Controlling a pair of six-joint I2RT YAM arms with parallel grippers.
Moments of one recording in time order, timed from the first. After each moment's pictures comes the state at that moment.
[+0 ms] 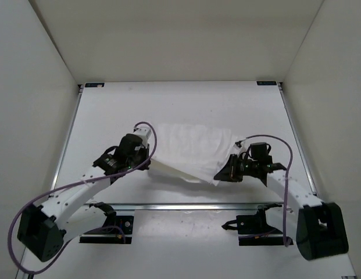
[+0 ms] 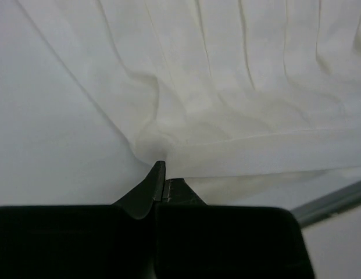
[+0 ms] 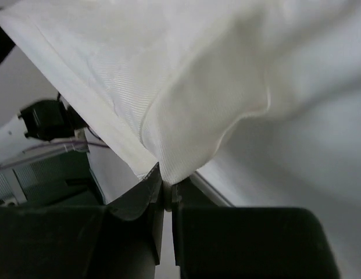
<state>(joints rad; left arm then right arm) -0.59 1.08 0.74 -0.42 -0.09 -0.31 0.10 1.14 0.49 -0.29 -0.84 0.50</state>
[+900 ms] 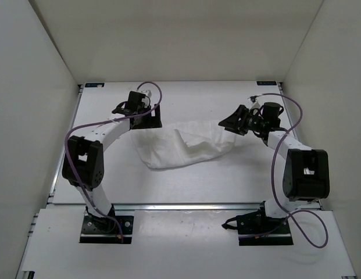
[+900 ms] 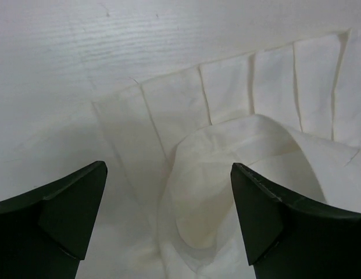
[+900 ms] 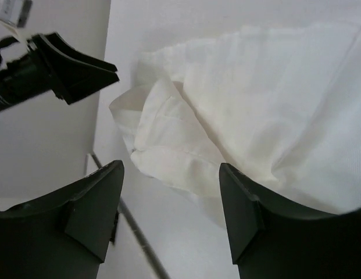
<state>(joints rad) -0.32 1.77 1.29 -0.39 0.07 -0.31 -0.04 1.57 0.87 0.15 -0.91 0.62</state>
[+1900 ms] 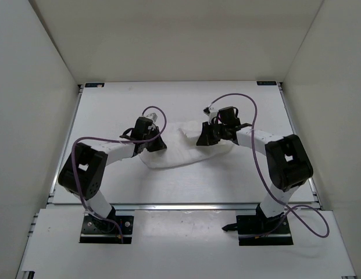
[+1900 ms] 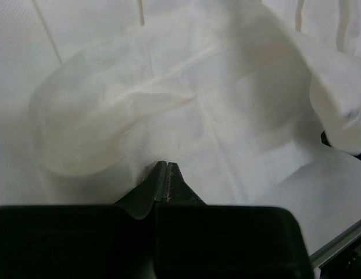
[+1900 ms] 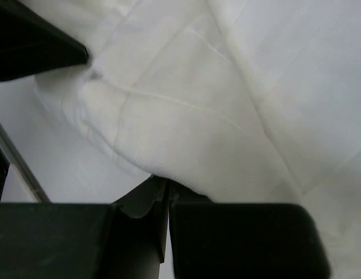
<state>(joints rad) -0.45 1.61 0.81 0.02 0.18 -0.60 0.37 1.69 0.96 -0.10 -0.60 0.18</state>
